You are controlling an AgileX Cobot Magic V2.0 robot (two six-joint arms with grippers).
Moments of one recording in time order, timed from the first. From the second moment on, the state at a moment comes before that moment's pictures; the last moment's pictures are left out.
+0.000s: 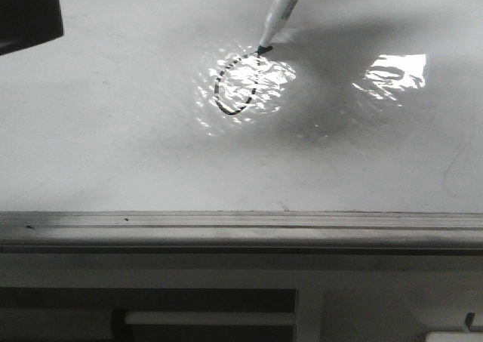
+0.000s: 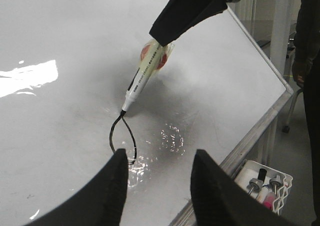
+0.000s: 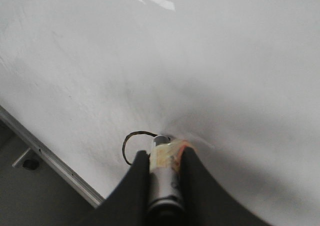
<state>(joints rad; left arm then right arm) -0.88 0.83 -0.19 0.19 -0.59 -0.11 0.56 1.19 -1.19 0.06 0.73 0.02</state>
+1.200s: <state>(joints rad) -0.90 1.12 -0.29 0.45 -0.59 -0.11 0.81 1.14 -0.99 0.31 0.65 0.03</state>
